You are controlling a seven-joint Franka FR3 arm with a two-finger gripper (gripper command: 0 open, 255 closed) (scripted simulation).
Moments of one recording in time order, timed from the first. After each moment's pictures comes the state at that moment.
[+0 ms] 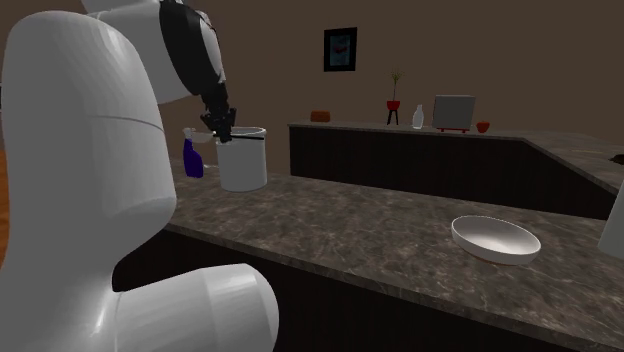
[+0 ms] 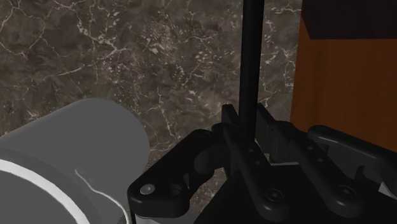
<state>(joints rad) 0.49 0.47 -0.43 -1.14 0.04 1.58 -0.99</state>
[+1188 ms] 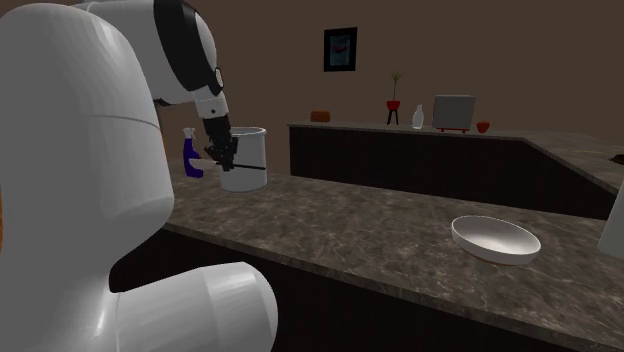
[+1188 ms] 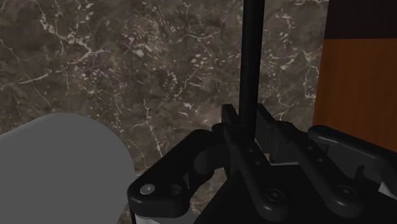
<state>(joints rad) 0.52 0.44 -0.42 -1.43 0.03 1.84 -0.97</state>
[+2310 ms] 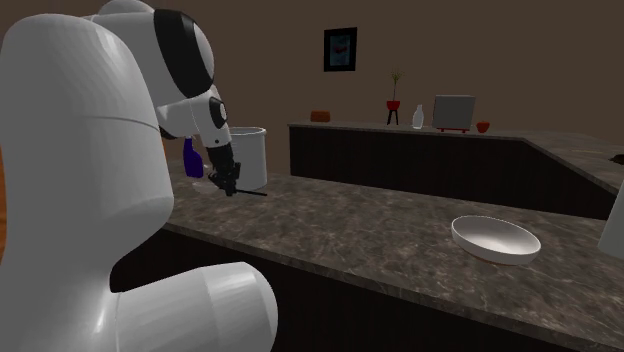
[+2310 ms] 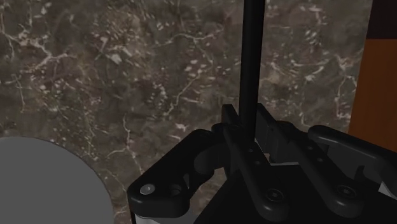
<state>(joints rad) 0.52 0.48 -0.41 -1.58 0.04 2.04 -0.96</state>
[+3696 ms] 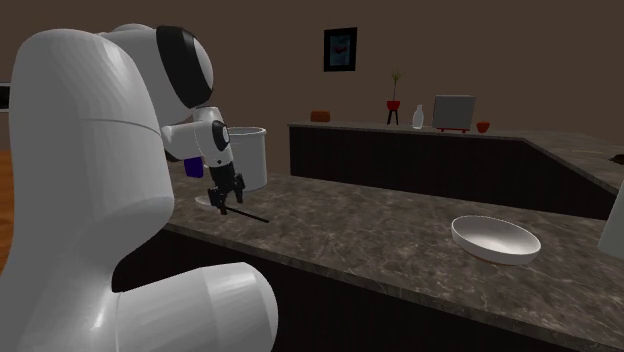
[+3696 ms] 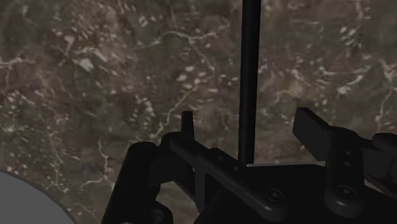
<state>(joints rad) 0.51 0.55 -0.39 -1.65 0.07 2.17 -0.96</state>
